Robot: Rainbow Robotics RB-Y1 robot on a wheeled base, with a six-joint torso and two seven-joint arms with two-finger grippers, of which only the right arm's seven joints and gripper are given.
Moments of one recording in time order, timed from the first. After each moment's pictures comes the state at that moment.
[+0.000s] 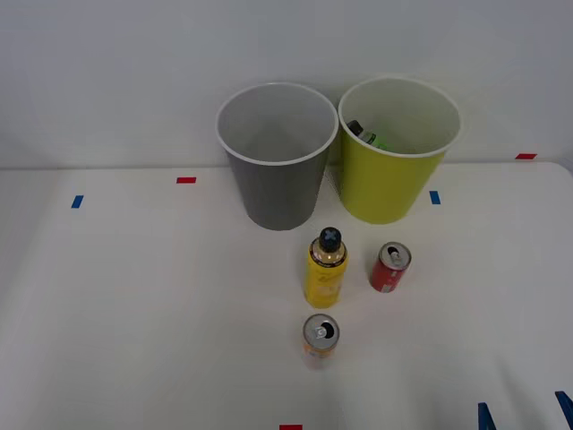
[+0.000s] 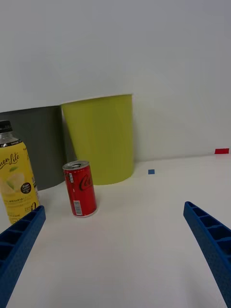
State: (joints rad) arm 0.79 -0.31 0.15 -1.53 0.00 -1.16 1.25
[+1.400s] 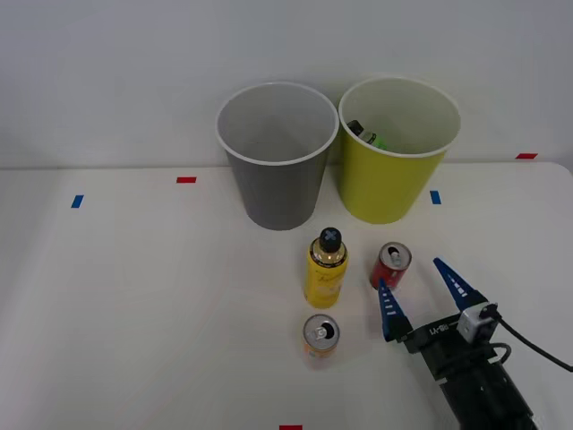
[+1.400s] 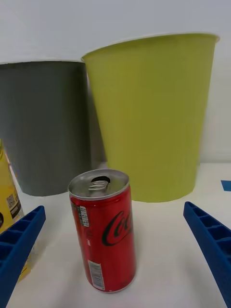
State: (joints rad) arm 0.26 -0.39 0.34 -1.51 -0.14 -0.63 1.38
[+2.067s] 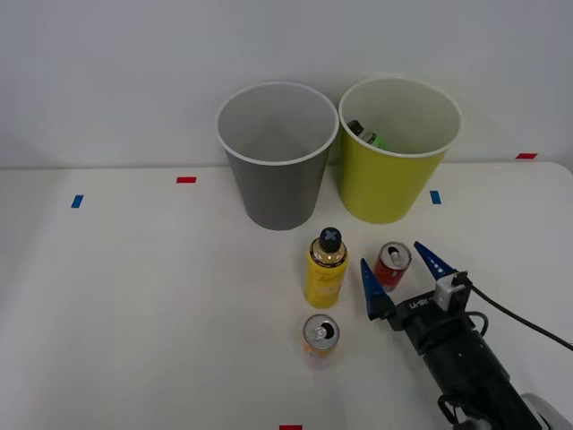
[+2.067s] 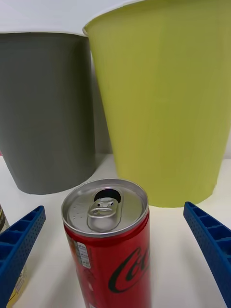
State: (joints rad) arm 0.16 -0.40 0.38 -1.51 -0.18 -0.48 1.40
